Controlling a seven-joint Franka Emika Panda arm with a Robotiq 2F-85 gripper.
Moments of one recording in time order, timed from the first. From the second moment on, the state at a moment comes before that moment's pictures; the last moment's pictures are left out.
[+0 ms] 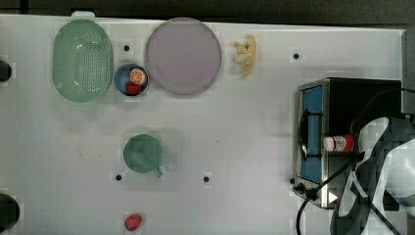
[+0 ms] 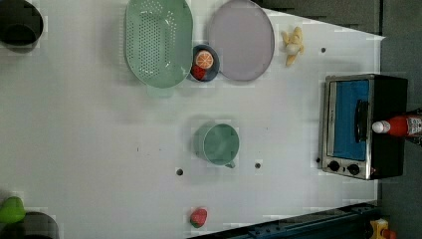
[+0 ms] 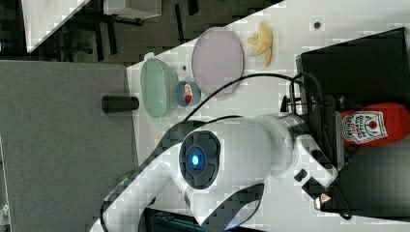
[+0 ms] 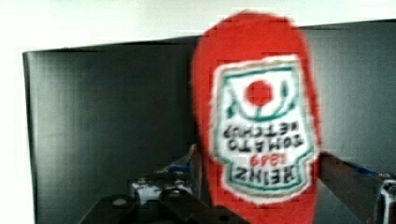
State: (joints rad) arm -0.14 0.35 -0.64 -1.87 0.13 0.68 0.08
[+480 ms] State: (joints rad) arm -0.12 0.30 -0.61 -1.84 0.12 0.50 0.07
